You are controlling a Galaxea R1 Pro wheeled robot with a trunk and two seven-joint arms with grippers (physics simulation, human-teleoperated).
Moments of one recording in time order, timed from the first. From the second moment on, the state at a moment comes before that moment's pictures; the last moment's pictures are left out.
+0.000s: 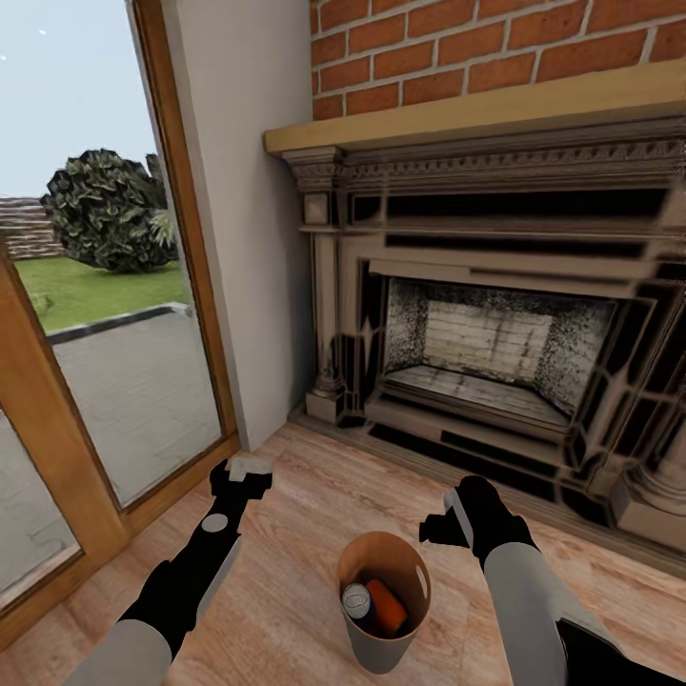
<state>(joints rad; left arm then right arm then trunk) -0.55 0.01 -0.21 -0.86 -0.01 0.06 0.22 -0.81 0.12 -0.44 -0.56 0.44 0.95 0.11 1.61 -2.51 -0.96</state>
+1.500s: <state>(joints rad) -0.55 0.01 -0.21 -0.86 -0.01 0.06 0.22 -0.81 0.13 -0.44 -0.56 0.44 0.95 0.09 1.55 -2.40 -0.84</state>
